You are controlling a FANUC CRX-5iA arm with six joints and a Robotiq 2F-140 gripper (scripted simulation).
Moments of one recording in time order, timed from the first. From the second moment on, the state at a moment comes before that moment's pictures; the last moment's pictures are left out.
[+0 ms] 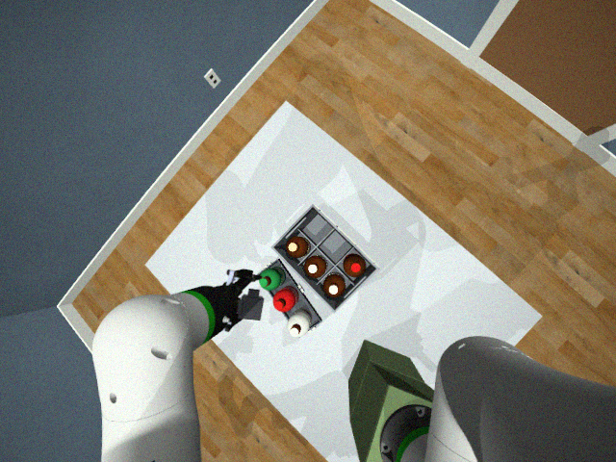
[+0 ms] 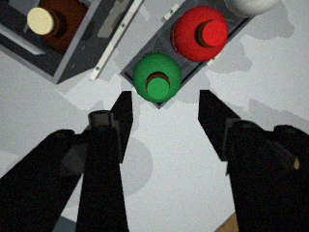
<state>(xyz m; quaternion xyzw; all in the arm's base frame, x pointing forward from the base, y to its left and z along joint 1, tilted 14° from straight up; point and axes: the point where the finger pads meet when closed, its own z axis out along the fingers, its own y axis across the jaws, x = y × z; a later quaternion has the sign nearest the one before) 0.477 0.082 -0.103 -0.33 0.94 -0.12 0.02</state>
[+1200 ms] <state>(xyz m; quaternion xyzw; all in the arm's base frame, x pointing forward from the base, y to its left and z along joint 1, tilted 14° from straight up) 0.478 0.079 -0.114 -0.33 0.94 -0.12 0.02</state>
